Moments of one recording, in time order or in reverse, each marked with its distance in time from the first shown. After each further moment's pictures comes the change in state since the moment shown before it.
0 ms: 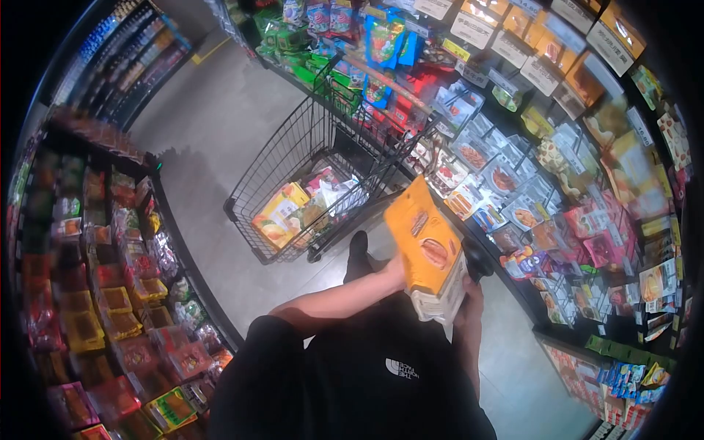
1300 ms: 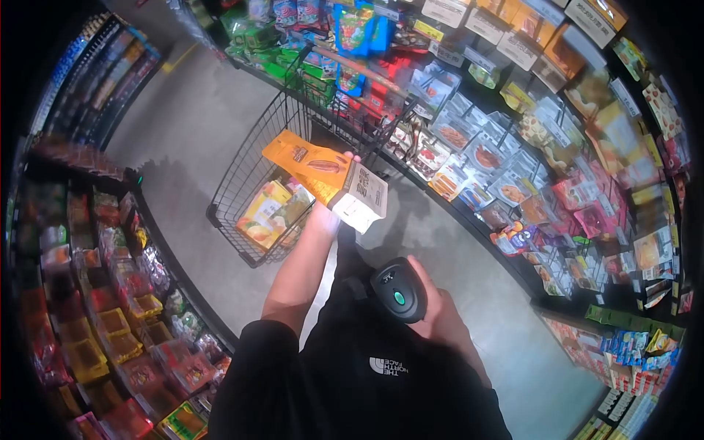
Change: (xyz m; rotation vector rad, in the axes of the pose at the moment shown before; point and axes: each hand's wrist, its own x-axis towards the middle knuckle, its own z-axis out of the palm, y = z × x) left_hand 0.014 0.140 -0.037 0.140 0.182 0.578; right_hand -0.046 -0.021 0.141 -1.384 -0.255 -0.222
